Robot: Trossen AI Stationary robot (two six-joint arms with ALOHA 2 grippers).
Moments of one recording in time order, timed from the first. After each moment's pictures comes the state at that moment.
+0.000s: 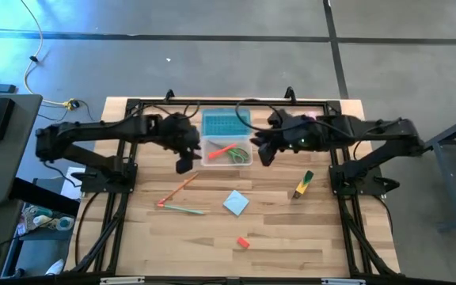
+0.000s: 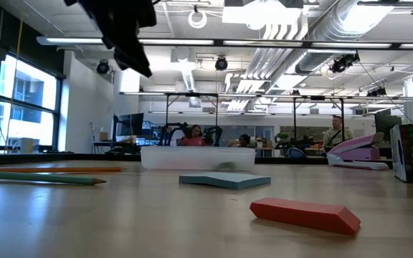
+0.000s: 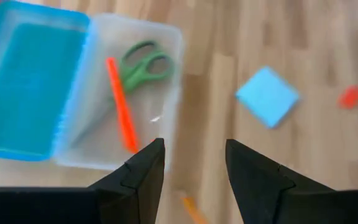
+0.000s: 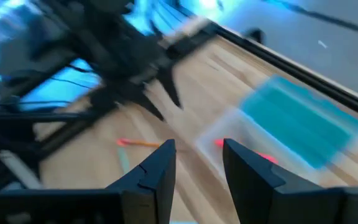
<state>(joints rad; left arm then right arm) 0.33 1.22 0.98 -0.64 0.14 -0.01 0.12 1.38 1.56 -0.76 0.38 0.63</state>
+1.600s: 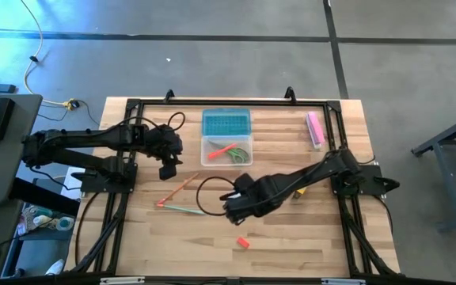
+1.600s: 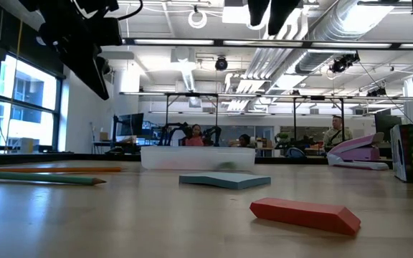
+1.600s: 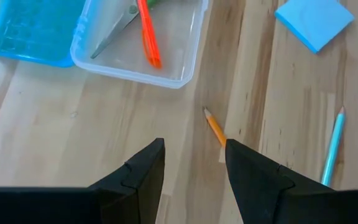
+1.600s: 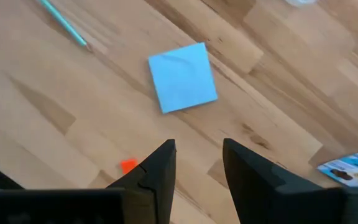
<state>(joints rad) 0.31 1.03 0.77 -0.76 0.01 -0.03 0.39 2.08 2.11 -1.46 0.20 1.28</state>
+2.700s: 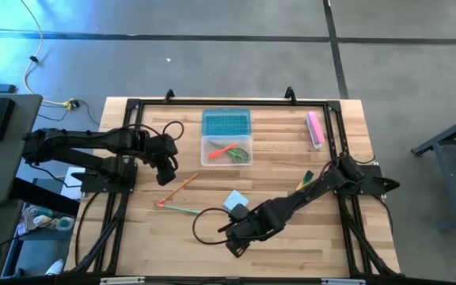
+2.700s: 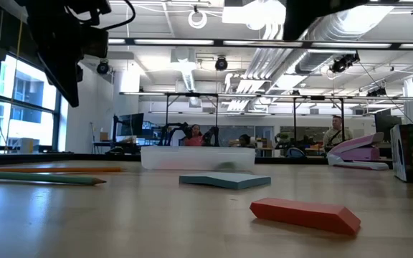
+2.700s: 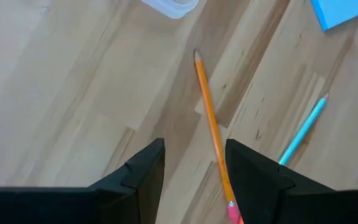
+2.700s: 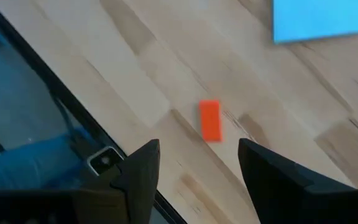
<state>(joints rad) 0.22 1.03 0.77 -0.93 0.02 -0.41 0.51 2.09 1.91 -1.05 0.02 1.26</state>
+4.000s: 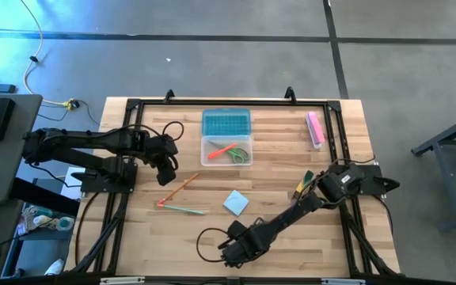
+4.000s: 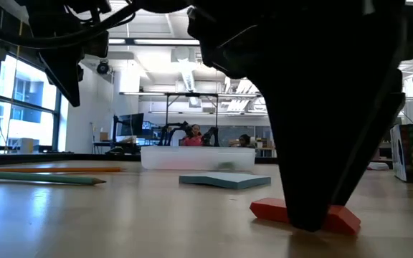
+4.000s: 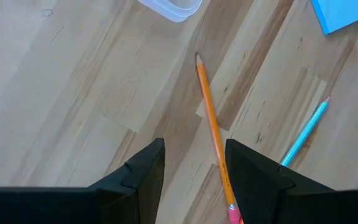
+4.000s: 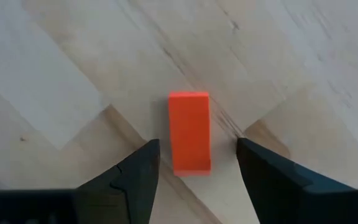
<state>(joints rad) 0.21 1.03 0.77 -0.92 0.01 -0.42 0.57 2.36 1.92 -1.01 0.05 1.26</state>
